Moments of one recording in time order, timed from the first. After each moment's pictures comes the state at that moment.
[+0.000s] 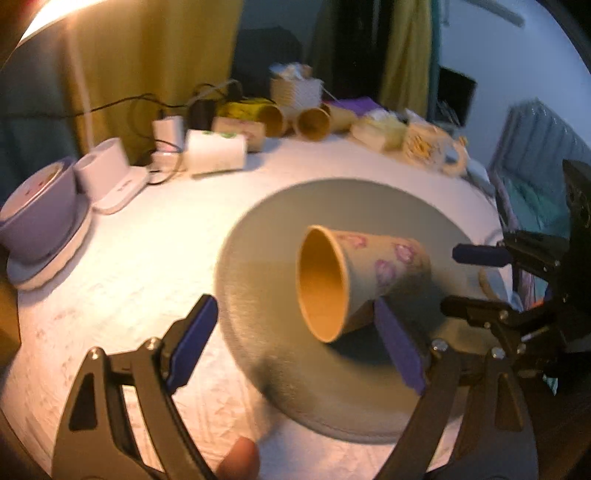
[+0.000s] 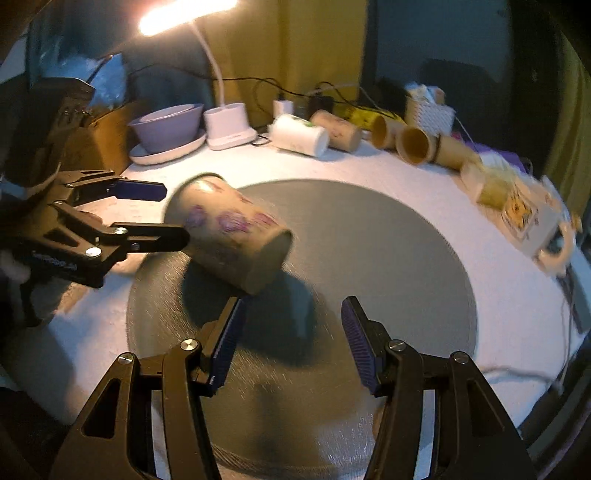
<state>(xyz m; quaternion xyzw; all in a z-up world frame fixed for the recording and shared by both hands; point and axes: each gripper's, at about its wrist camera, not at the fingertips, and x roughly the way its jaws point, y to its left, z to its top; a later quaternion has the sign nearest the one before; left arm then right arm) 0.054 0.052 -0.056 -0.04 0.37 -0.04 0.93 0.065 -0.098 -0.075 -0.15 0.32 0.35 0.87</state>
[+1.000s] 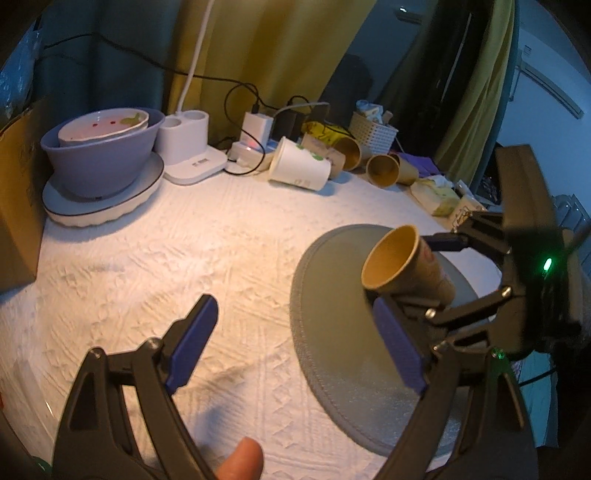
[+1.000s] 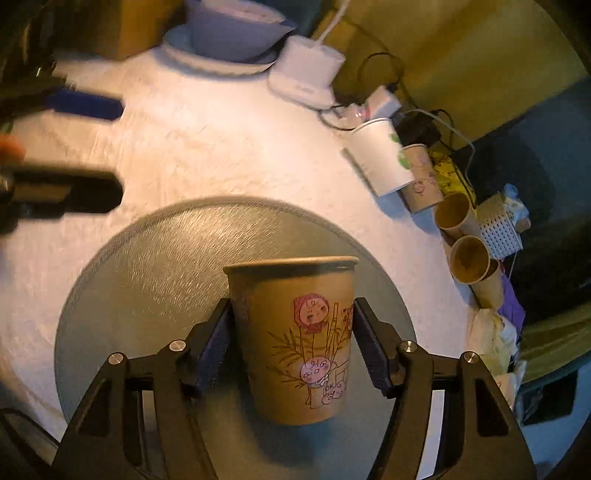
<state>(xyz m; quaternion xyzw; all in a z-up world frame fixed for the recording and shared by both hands) 0.042 0.113 -0.054 -0.17 0.34 0.04 0.93 0.127 0.029 -0.072 -0.42 0.32 0.35 0.77</state>
